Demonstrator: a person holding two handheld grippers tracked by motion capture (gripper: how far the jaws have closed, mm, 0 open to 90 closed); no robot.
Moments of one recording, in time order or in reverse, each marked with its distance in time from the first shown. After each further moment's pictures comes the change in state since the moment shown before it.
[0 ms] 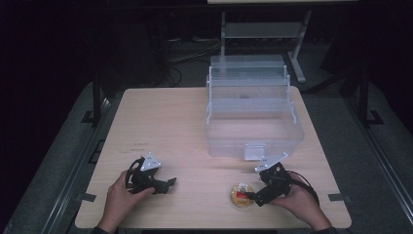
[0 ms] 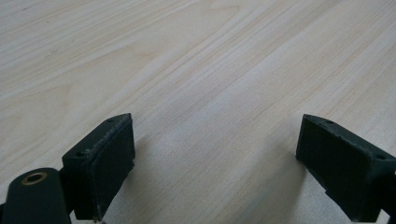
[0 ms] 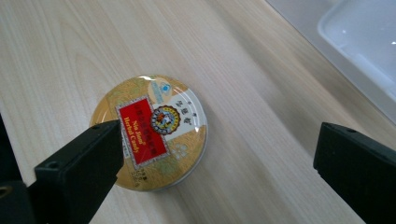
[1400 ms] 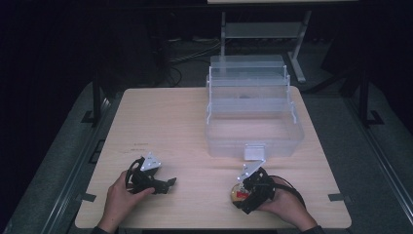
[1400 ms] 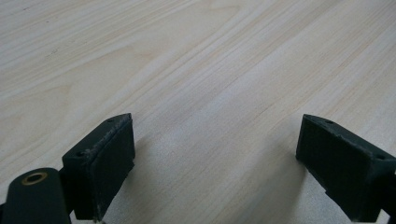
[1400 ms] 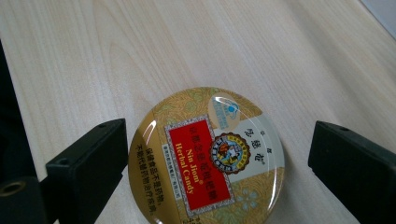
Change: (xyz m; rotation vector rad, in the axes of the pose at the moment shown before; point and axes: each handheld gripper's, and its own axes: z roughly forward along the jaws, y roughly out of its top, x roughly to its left) left arm 0.000 0.000 0.000 0.002 0.001 0.002; right arm 0.026 0.014 0.032 0.079 0.065 -0.096
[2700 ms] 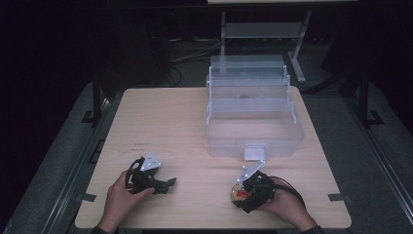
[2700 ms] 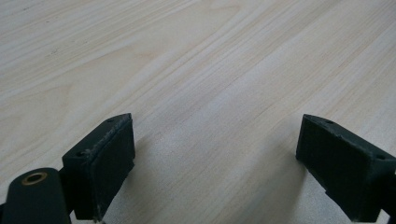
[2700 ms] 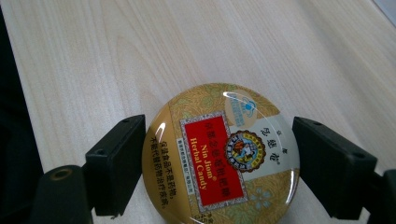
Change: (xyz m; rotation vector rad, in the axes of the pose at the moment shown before) left arm 0.000 0.000 0.000 -0.001 0.000 0.000; right arm 0.002 -0.001 0.000 0.012 0.007 -0.028
